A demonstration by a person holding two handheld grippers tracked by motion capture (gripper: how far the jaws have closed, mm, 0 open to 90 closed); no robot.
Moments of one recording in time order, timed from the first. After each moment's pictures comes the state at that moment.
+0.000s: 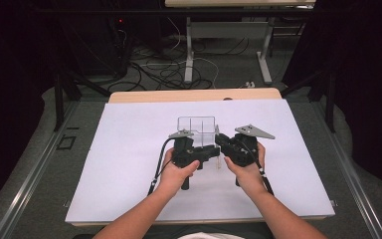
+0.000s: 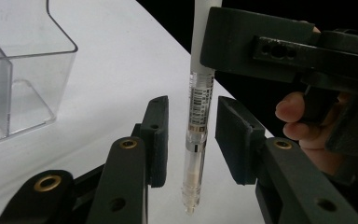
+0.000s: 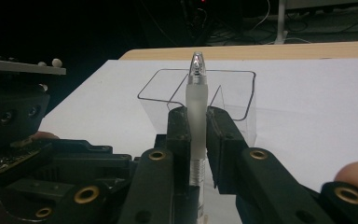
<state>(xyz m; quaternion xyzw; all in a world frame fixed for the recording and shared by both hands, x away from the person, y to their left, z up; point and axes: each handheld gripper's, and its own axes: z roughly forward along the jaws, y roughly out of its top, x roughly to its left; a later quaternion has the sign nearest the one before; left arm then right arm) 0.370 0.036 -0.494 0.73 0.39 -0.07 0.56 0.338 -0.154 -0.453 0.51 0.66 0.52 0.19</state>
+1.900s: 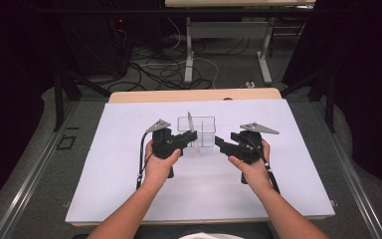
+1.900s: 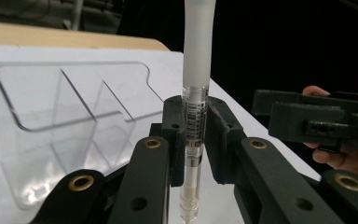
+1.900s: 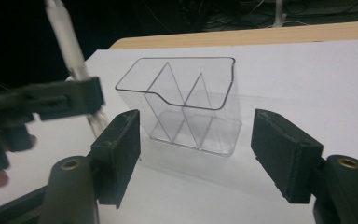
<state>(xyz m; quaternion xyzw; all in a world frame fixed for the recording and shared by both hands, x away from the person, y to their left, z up) 0.386 0.090 -0.477 0.69 0.41 0.05 0.60 0.354 -0.172 -0.461 0.53 0.66 0.50 0.18</state>
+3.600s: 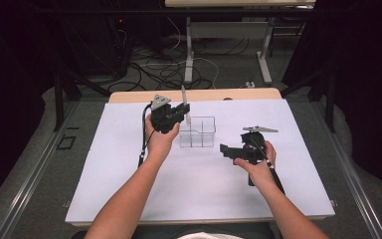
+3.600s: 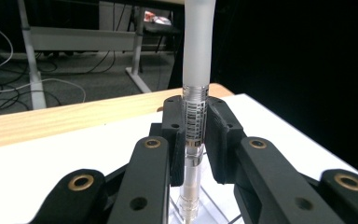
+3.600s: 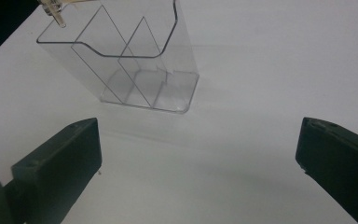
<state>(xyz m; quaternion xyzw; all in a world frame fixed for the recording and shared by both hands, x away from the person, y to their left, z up) 0.448 0.086 -0.454 0.69 0.41 0.18 0.56 0.369 -0.189 -0.489 0.58 0.68 0.41 0.16</state>
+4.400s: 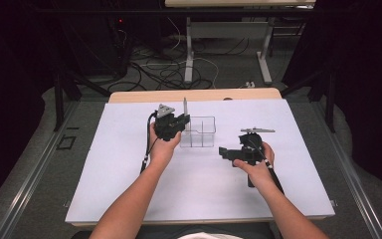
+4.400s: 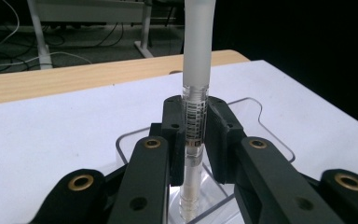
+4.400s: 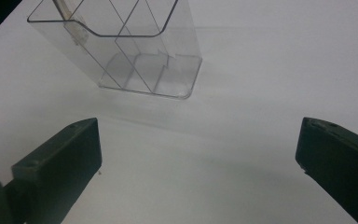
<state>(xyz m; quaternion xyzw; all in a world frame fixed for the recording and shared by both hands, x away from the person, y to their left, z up) 0.449 0.083 -0.491 0.71 0.44 0.17 0.52 0.371 -0.187 -0.495 0.58 0.70 0.40 0.14</state>
